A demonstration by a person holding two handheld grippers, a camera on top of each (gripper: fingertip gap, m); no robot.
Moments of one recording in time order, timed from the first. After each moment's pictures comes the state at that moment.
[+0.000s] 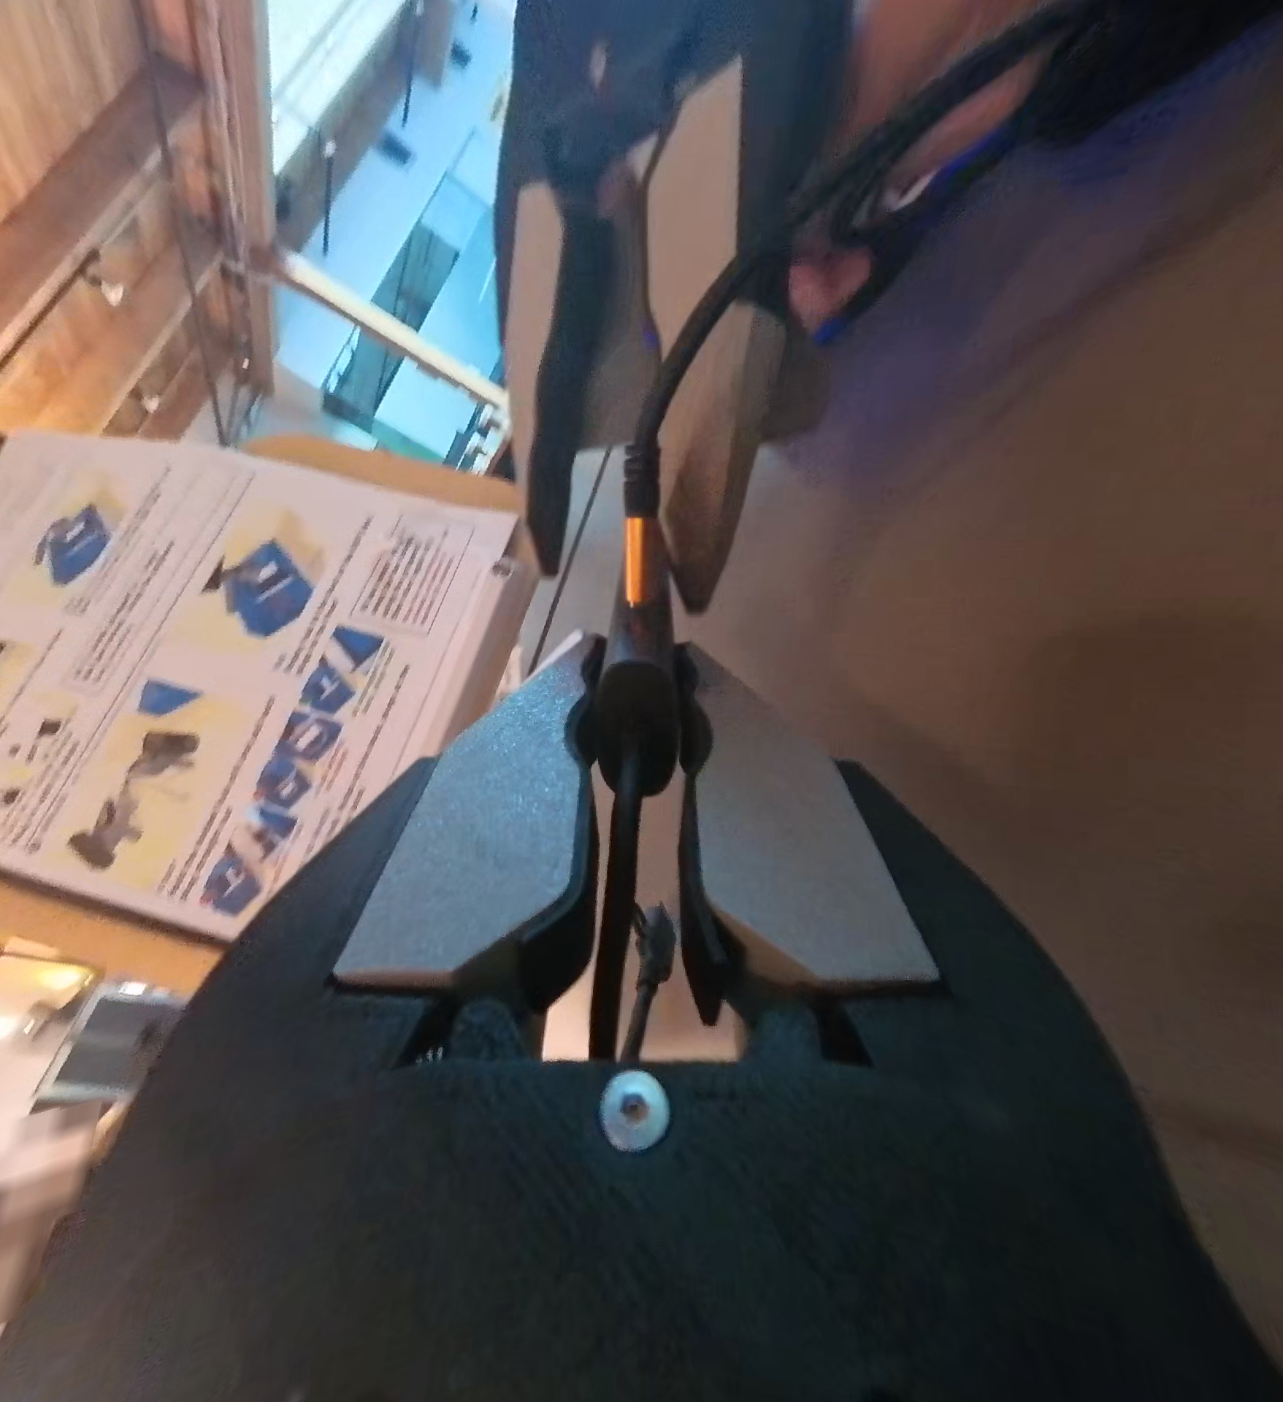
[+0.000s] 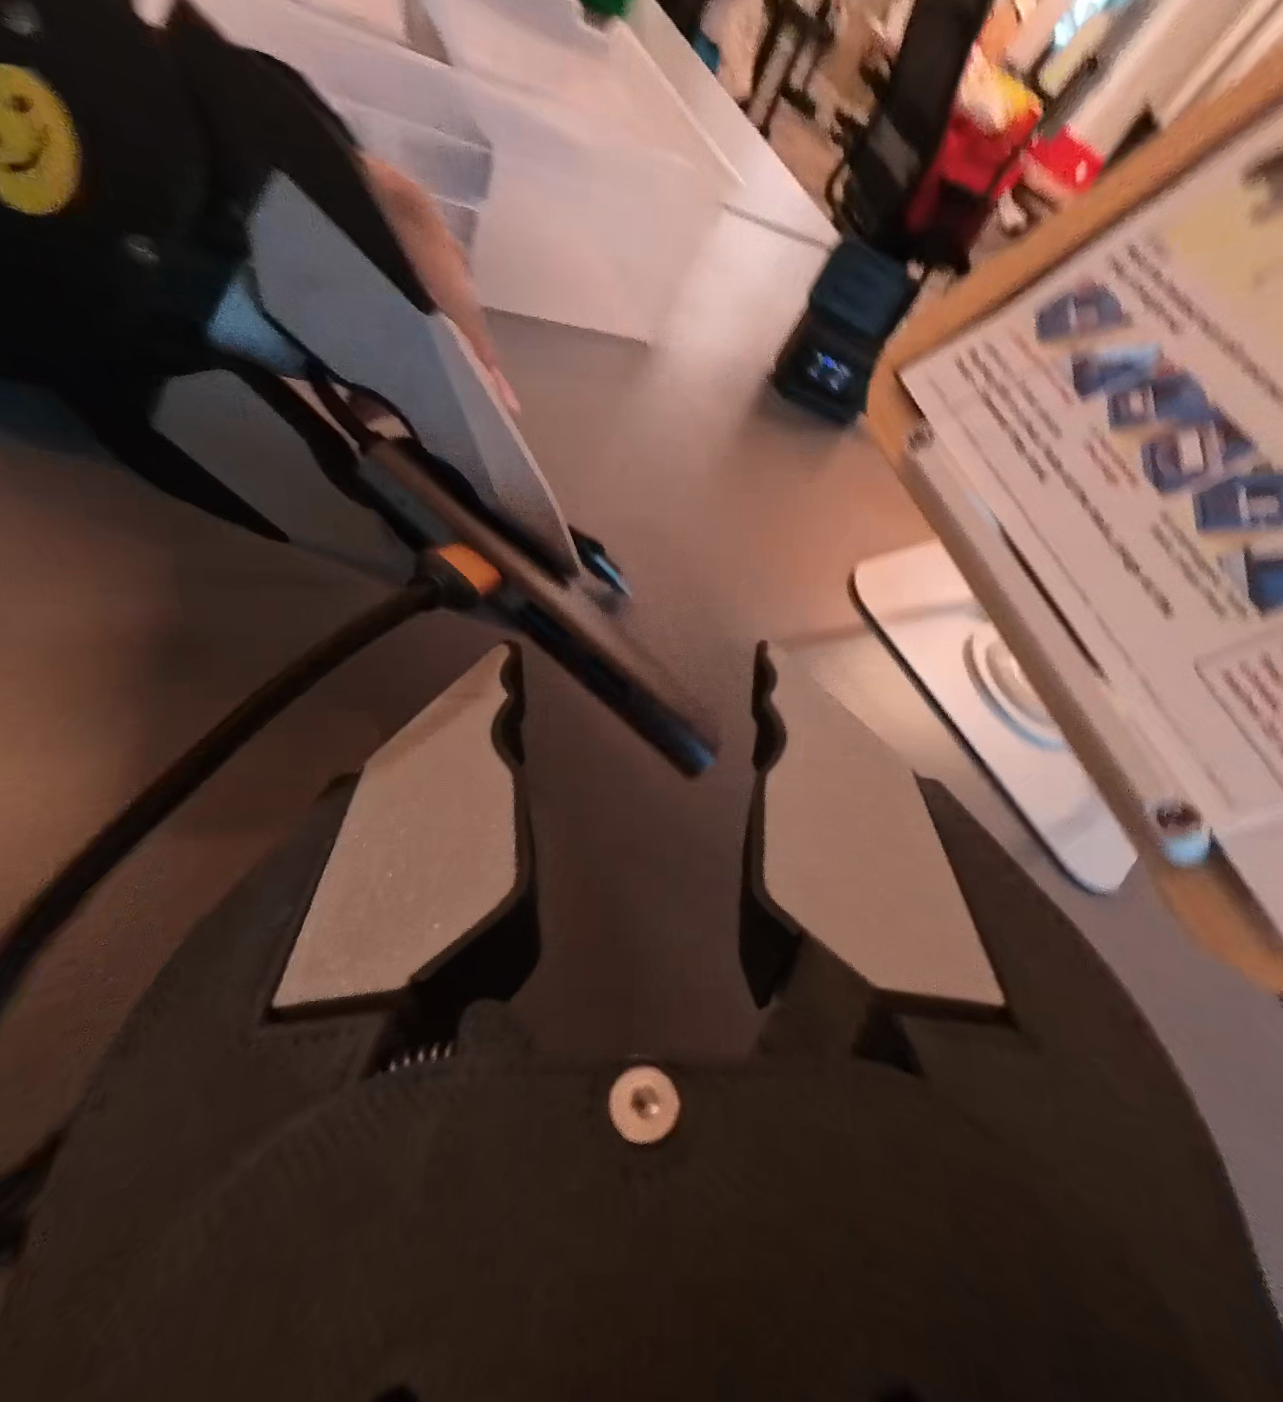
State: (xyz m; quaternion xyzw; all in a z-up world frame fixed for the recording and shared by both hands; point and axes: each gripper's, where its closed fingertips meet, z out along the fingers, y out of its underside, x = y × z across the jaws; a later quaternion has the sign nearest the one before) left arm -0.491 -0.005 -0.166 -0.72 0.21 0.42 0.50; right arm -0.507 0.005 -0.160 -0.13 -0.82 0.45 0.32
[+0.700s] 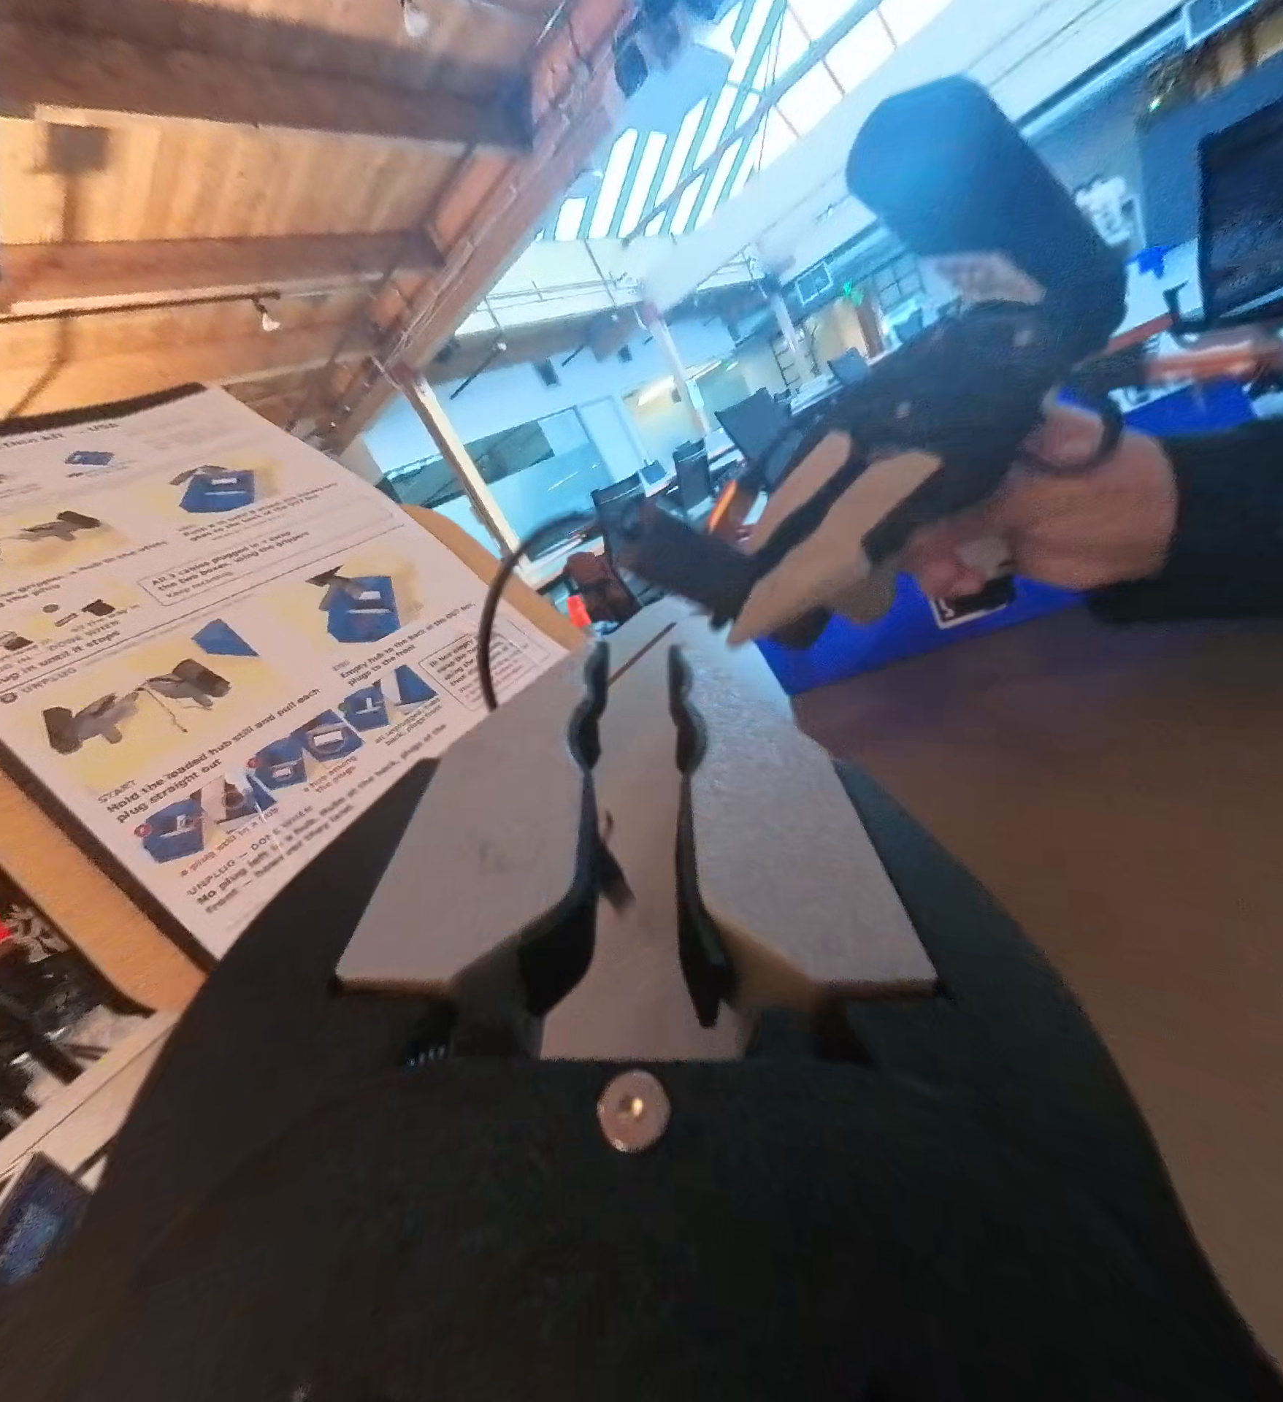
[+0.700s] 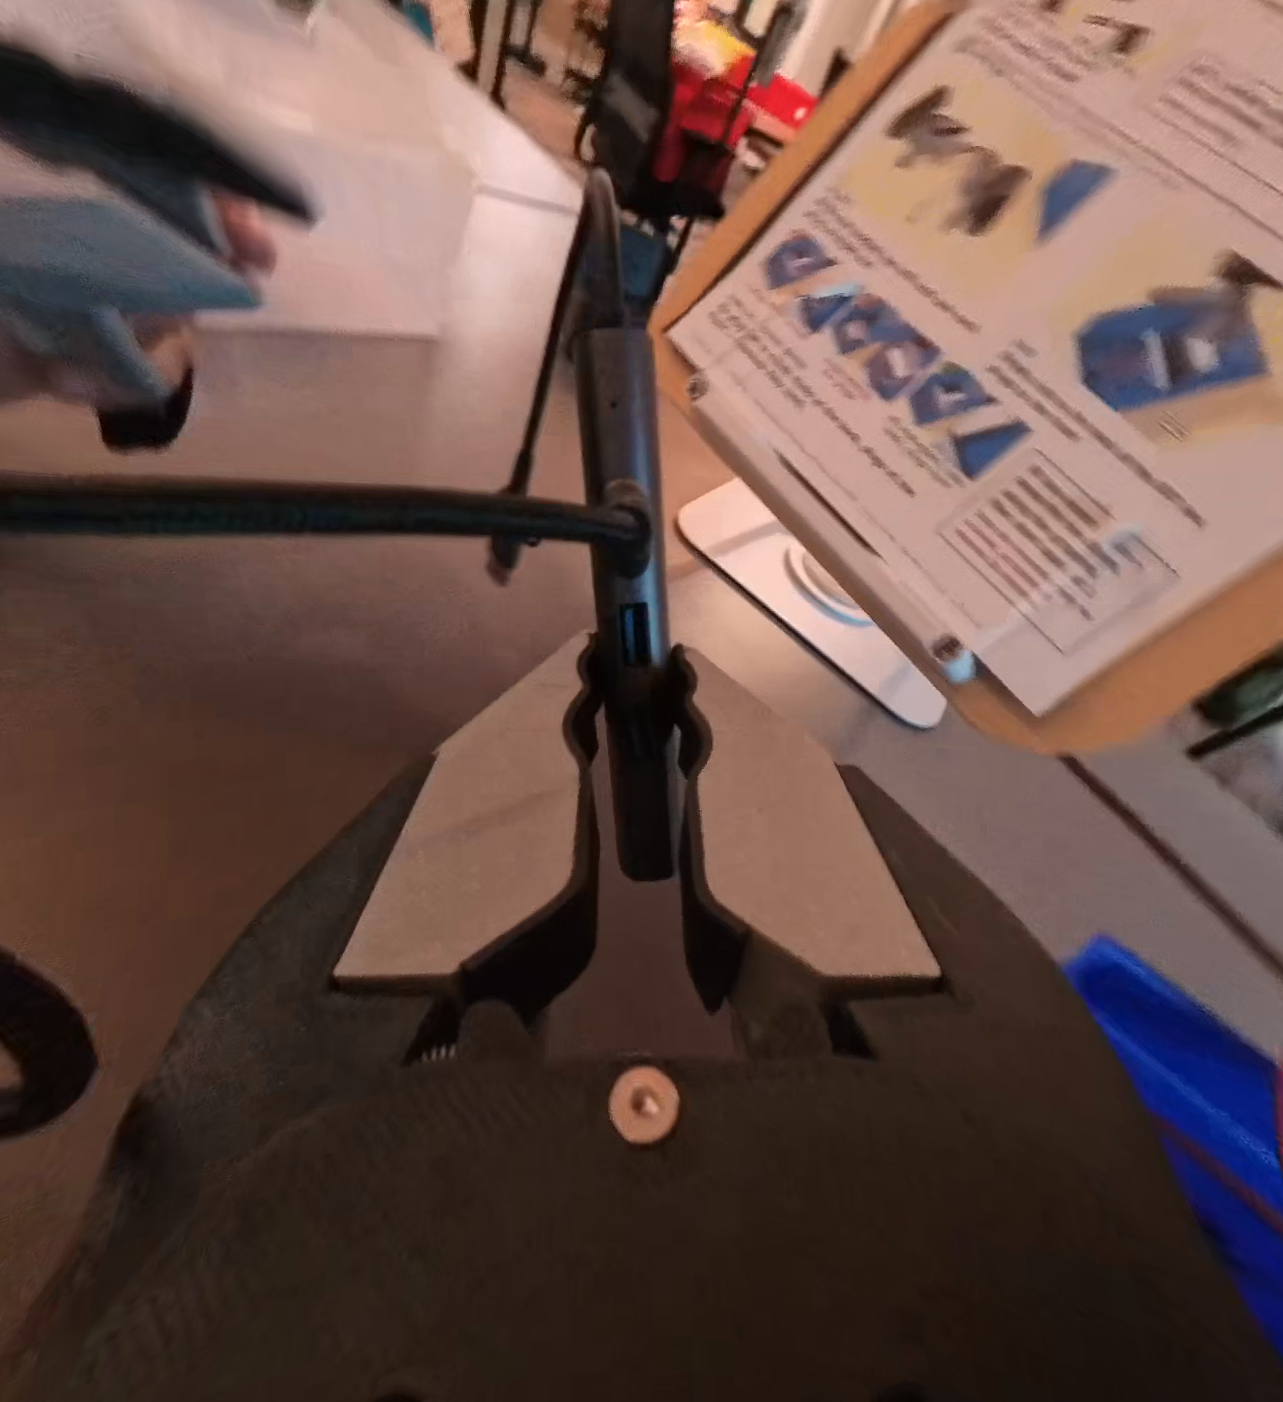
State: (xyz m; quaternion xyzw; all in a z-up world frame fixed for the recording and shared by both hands) left arm -0.483 -0.040 -0.090 -0.63 0.07 0.29 0.72; right arm -0.509 0.058 -0.126 -0.28 -0.75 0.44 0.40
